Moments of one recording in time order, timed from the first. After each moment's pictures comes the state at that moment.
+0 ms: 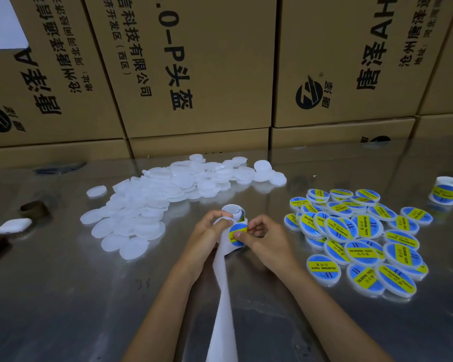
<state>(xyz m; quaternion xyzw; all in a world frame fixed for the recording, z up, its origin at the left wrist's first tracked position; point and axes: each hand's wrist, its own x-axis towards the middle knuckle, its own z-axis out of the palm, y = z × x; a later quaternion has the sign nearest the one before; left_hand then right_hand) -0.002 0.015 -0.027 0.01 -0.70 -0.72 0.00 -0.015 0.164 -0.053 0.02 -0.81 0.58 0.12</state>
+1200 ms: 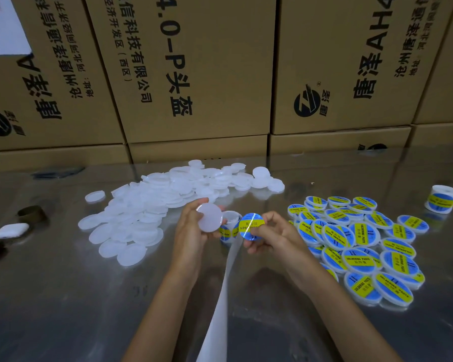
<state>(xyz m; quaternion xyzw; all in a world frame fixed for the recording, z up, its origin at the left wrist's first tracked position) 0.004 0.016 0.001 0.06 -0.58 -0.80 0.13 0.021 0.188 0.004 0.09 -0.65 0.76 -0.03</state>
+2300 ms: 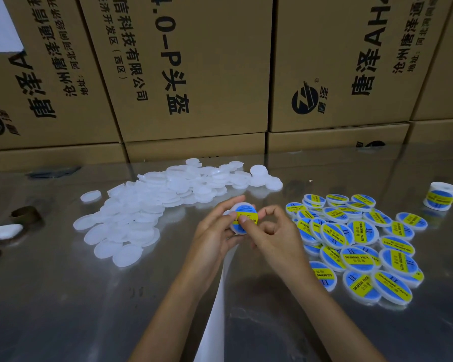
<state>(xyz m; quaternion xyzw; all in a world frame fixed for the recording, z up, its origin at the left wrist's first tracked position) 0.031 0.044 0.015 -0.09 -0.58 -0.81 -0.01 0.023 0.174 -0.003 0.06 -0.72 0.68 0.14</state>
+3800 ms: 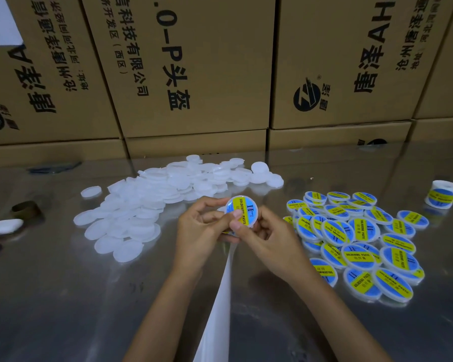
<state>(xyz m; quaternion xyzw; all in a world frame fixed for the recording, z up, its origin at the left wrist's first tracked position) 0.032 0.032 0.018 -0.06 -0.64 -0.76 0.12 0.027 0.176 -0.006 0.21 -0.74 0.63 0.14</state>
